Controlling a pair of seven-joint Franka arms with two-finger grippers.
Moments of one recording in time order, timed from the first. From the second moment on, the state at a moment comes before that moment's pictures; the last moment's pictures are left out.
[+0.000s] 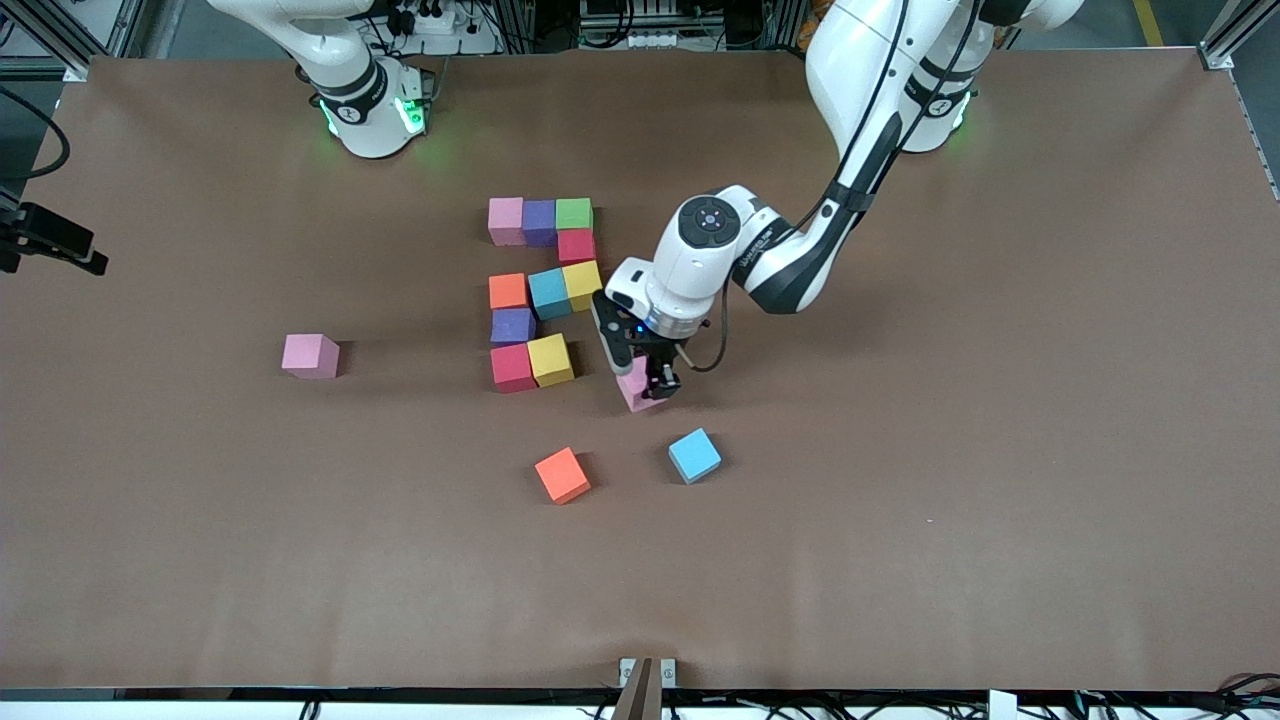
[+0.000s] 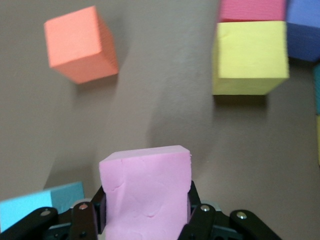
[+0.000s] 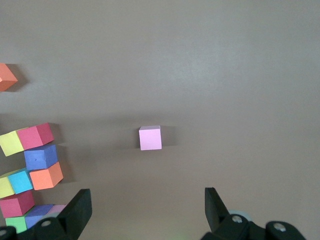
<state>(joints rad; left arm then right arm) -0.69 0.66 -0.11 -1.67 0.04 2.65 0.56 -0.01 0.02 -0.13 -1.54 0.02 1.53 -0.09</state>
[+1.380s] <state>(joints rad) -0.71 0.84 -0.23 -1.46 0.00 2.51 0.73 -0.01 0.00 -0.13 -1.54 0.05 1.58 -0.09</state>
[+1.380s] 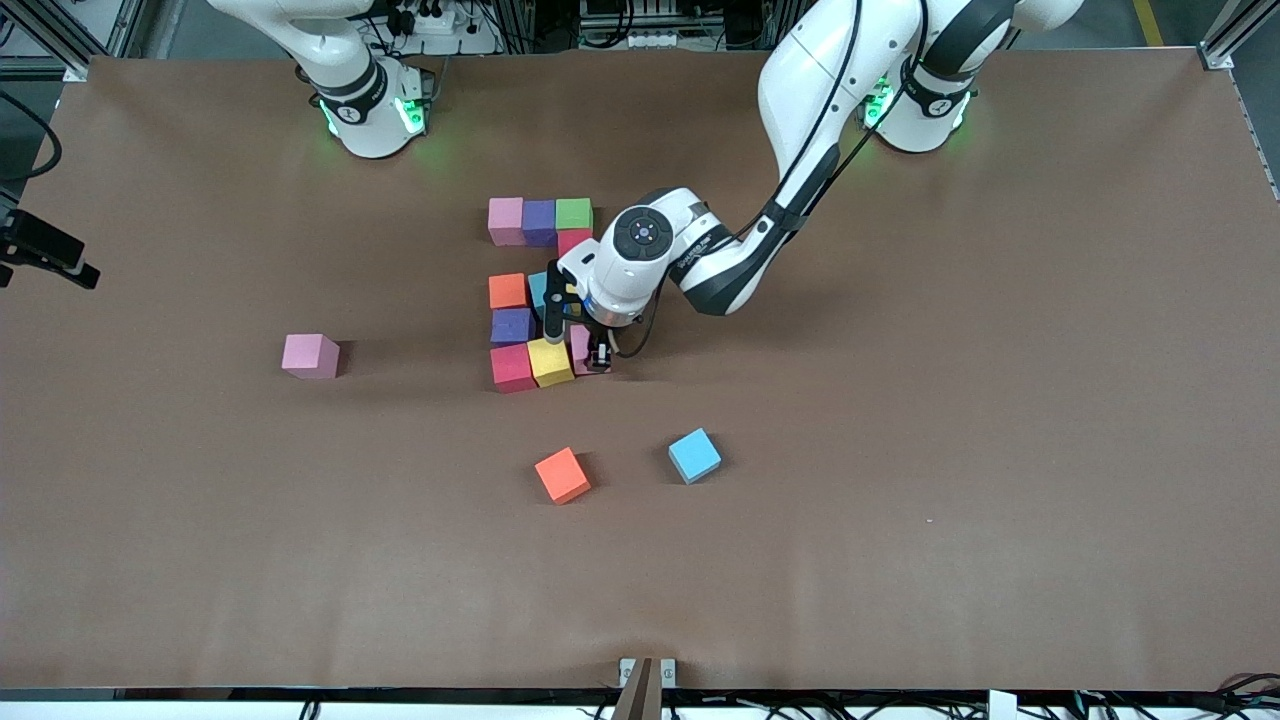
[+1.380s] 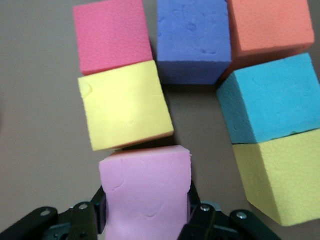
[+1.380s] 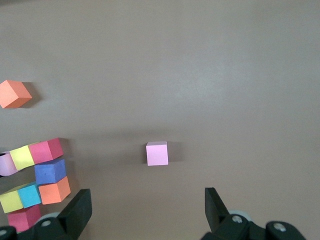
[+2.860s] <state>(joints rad) -0.71 0.87 -0.23 -1.41 0.00 2.48 0.74 0.00 0.00 -0.11 -1.56 0.05 1.60 -0.09</state>
